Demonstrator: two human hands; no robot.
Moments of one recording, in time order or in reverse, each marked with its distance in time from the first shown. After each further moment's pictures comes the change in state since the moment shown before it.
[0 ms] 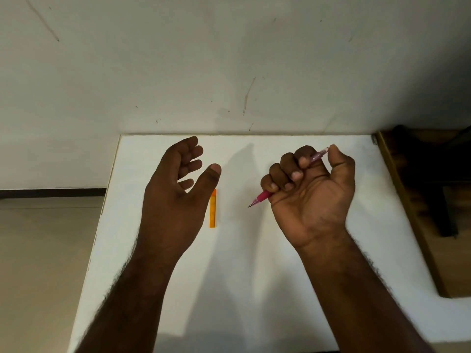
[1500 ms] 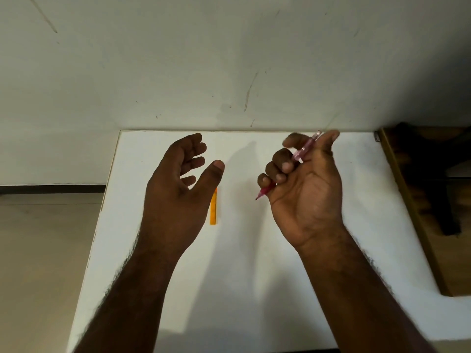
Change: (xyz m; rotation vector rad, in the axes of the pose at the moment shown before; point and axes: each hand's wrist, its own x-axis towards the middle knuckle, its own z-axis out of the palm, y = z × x) left_hand -0.001 0.001 0.002 0.007 -0.009 0.013; right_hand 0.001 0.006 0.007 -0.216 0.026 -0.042
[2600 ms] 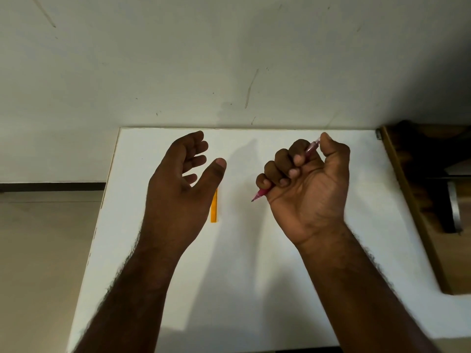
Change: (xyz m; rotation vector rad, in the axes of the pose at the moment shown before) left_hand 0.000 -0.002 0.003 0.020 -0.004 0.013; right_hand -0.003 -0.005 -0.001 0.096 0.008 0.093
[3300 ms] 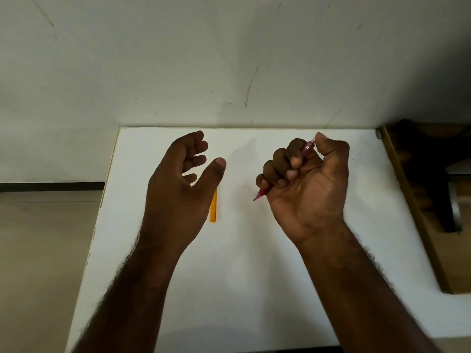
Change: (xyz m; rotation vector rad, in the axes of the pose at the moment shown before) left_hand 0.001 -0.001 0.001 0.043 0.003 -0.004; right_hand -0.001 -0.001 0.002 -0.063 -0.007 -0.022
